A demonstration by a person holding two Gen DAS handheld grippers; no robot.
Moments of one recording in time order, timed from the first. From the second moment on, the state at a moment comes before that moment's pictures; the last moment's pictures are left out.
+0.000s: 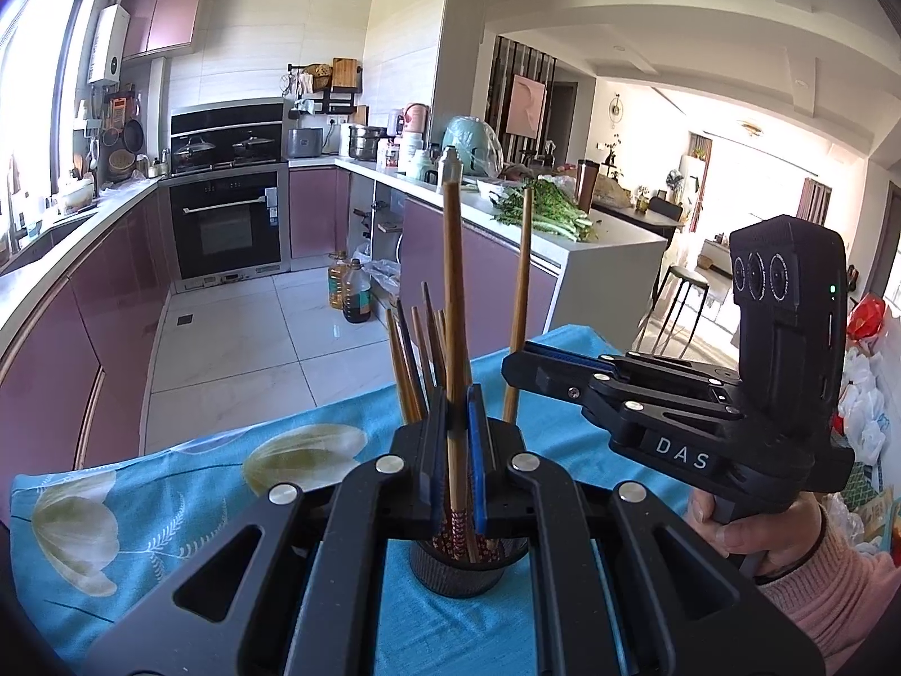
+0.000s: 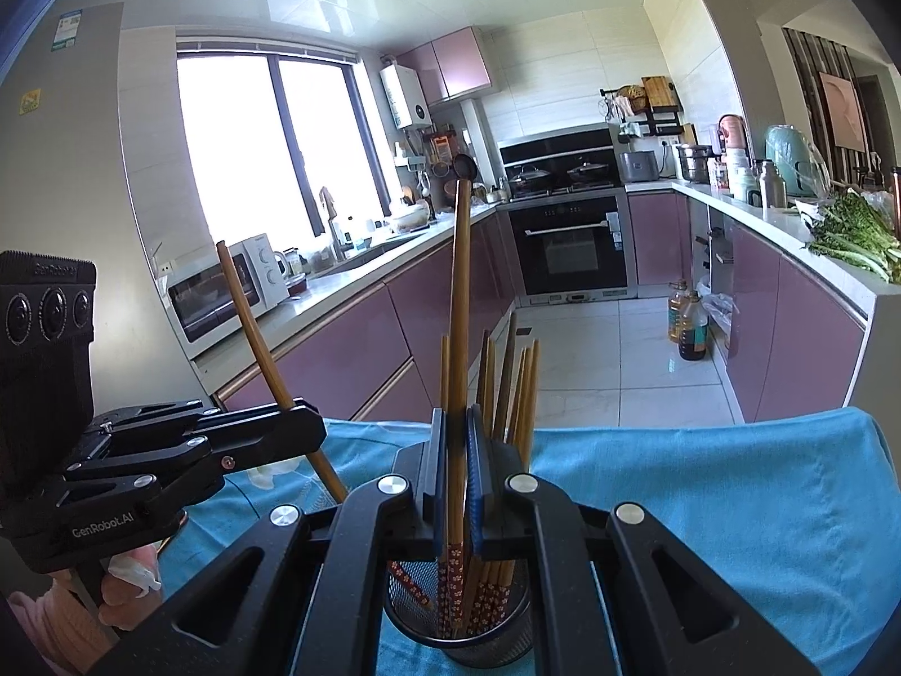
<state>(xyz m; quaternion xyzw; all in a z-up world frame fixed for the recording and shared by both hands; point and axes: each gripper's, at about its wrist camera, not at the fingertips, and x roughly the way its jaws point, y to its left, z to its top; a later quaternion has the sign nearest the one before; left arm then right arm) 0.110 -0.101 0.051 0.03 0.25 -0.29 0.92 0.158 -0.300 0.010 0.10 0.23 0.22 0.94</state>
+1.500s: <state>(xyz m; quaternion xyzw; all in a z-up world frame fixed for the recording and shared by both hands) 0.107 -0.065 0.009 0.02 0.27 -0.20 0.94 0.136 -0.287 -0.031 0.06 0.26 0.20 0.94</state>
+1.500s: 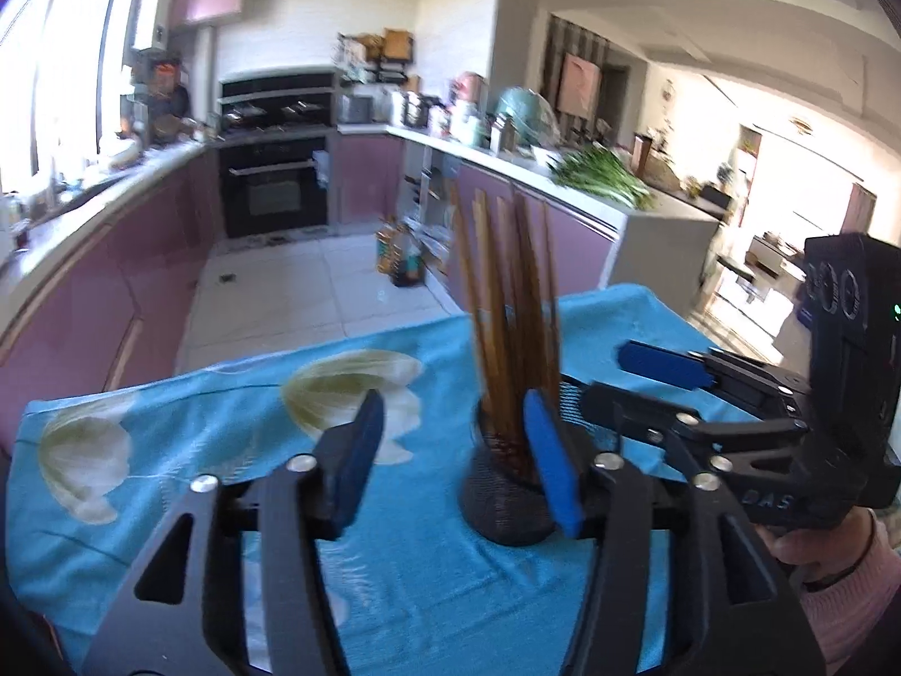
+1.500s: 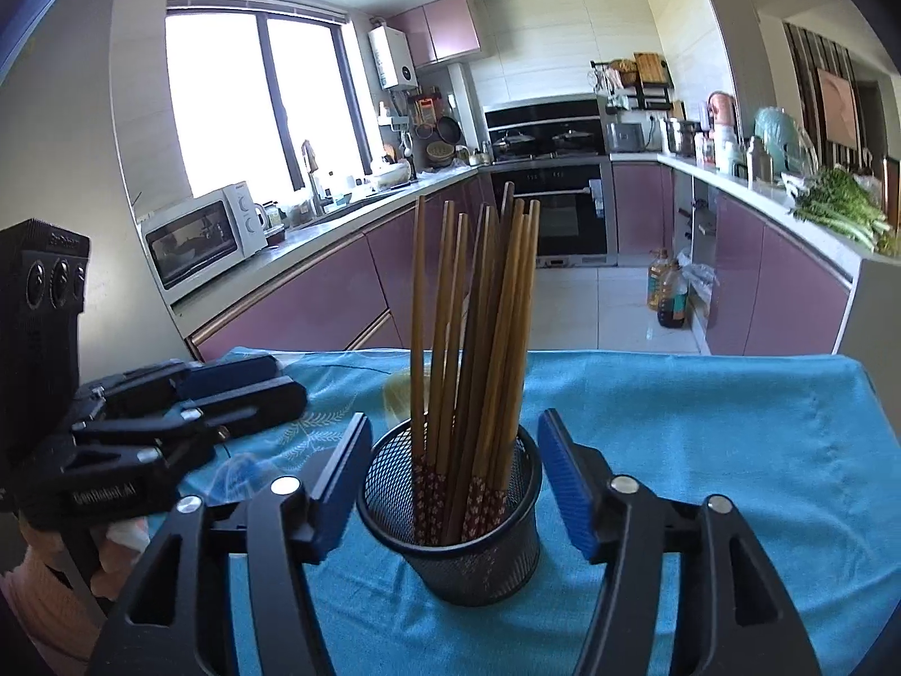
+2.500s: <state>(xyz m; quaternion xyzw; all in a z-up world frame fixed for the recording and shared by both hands) 0.002 0.007 0.014 0.01 0.14 -0.03 0.99 0.057 -0.241 -0.031 0.01 0.15 0.12 0.98</state>
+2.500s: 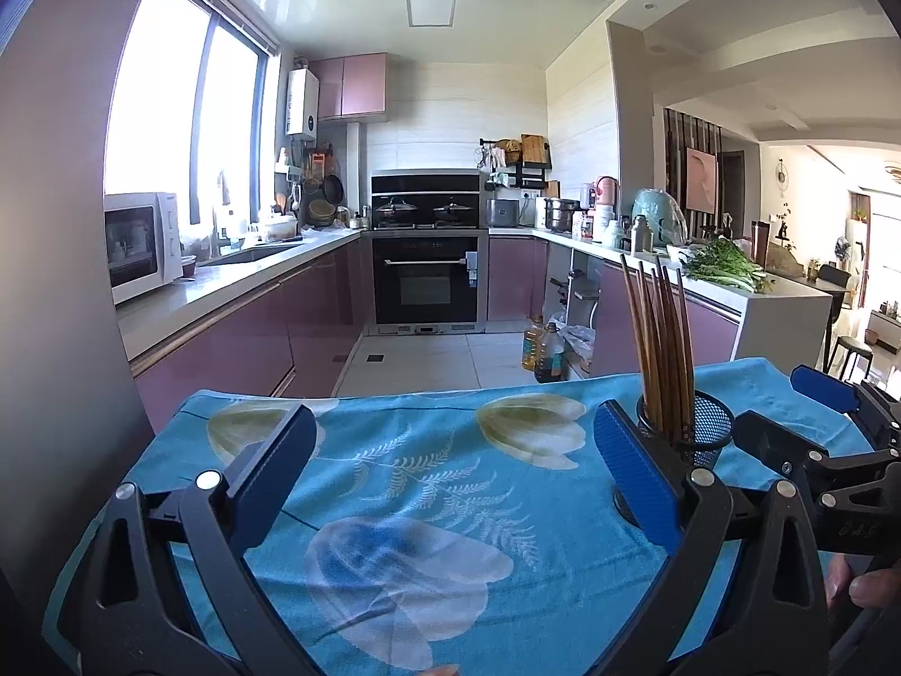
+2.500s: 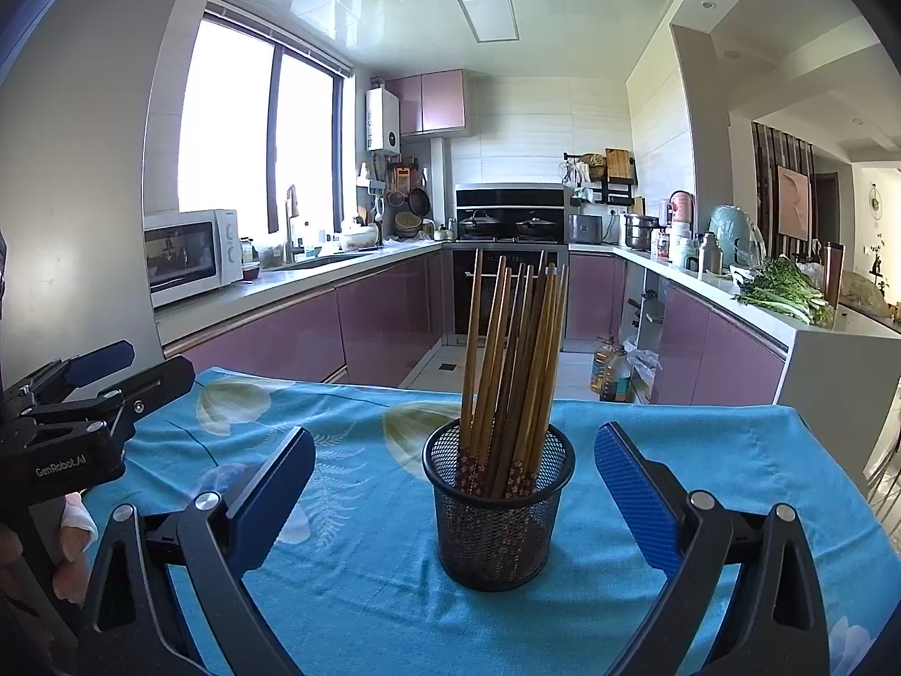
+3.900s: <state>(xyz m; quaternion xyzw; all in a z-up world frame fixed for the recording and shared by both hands) -0.018 0.012 0.024 0.01 0.12 -0.01 0.99 0.051 -0.240 -0.031 0.03 0.14 0.10 0.98</state>
